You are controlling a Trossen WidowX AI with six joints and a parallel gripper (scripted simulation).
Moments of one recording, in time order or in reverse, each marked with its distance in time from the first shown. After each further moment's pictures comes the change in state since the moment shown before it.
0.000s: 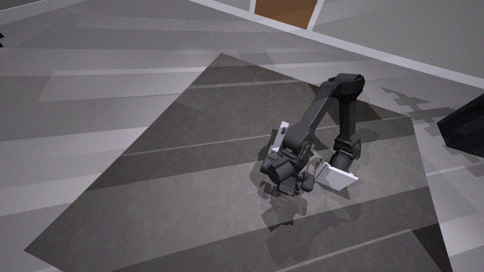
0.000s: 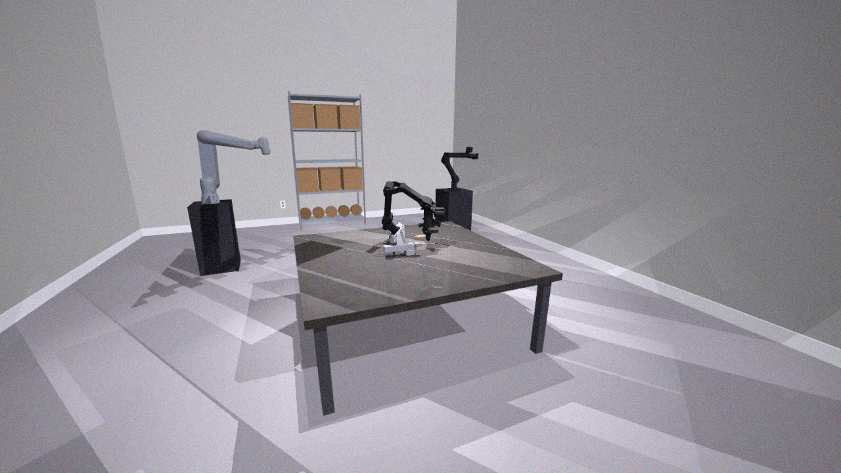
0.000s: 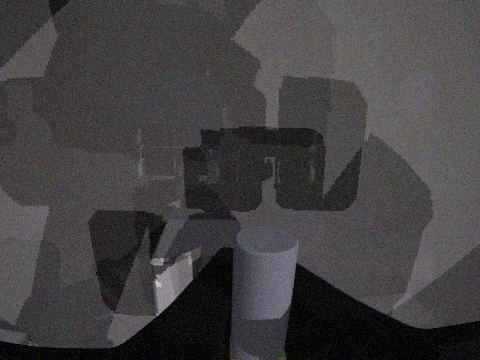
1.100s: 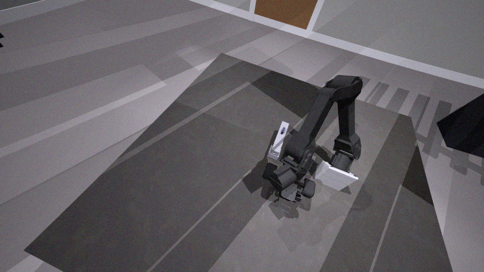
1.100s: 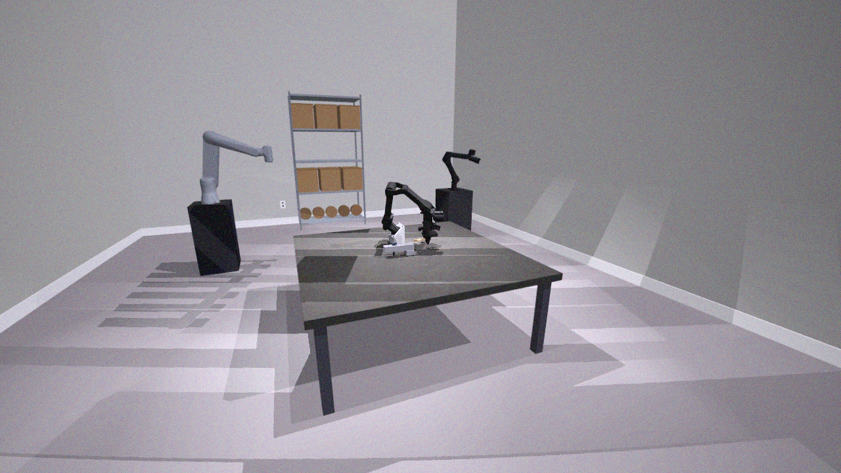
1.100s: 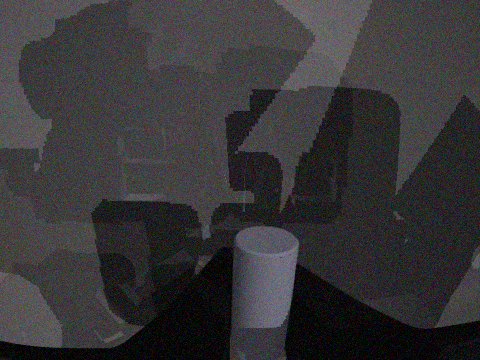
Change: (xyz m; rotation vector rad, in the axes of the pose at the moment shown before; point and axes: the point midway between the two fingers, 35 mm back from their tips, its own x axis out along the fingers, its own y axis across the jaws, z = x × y) arm 0.028 0.017 0.005 0.008 -0.005 0.003
